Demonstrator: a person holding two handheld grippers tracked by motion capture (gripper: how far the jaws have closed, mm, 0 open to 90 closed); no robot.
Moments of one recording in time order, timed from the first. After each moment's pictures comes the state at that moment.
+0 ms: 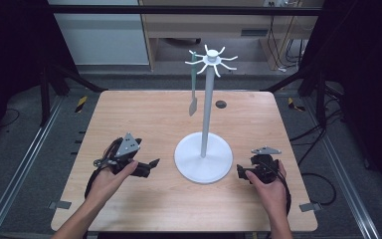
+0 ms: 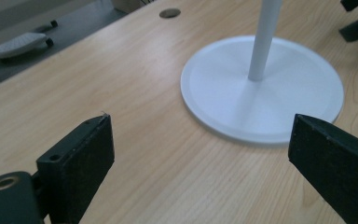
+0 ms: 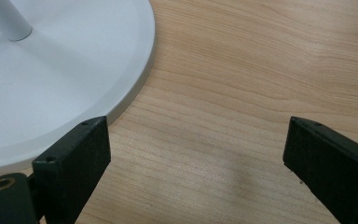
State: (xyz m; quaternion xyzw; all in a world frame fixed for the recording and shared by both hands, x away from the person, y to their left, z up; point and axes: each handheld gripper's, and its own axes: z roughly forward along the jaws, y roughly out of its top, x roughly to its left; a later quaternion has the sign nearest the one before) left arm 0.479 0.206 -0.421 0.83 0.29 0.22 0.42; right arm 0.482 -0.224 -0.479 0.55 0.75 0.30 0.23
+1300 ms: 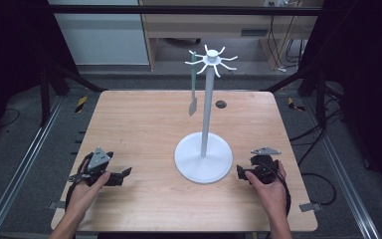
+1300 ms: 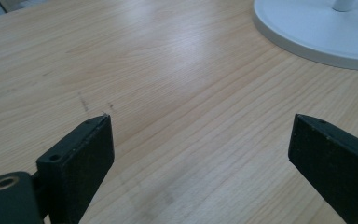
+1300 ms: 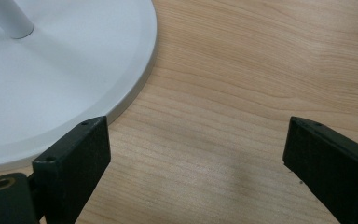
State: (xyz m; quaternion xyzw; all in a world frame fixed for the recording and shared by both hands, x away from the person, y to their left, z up) left arm 0.477 0.296 -0.477 0.79 0.38 0.24 0.42; right arm 0.480 -0.222 -0.479 0.55 0.75 0.30 0.23
